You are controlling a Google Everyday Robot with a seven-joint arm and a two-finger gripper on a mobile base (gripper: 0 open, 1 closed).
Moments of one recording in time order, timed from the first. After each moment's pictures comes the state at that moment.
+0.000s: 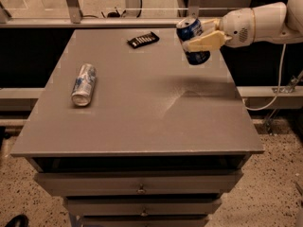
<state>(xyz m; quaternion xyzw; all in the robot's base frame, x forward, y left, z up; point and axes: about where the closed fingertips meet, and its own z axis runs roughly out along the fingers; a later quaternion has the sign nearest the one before) 0.652 -0.135 0.961 -0.49 0.63 0.37 0.47</state>
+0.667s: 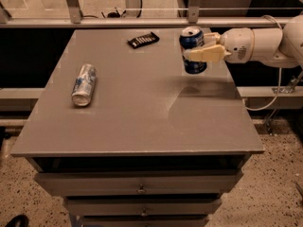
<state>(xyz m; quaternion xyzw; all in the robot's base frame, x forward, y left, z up) 0.649 -0.138 0.935 -0.45 0.60 0.43 0.51</state>
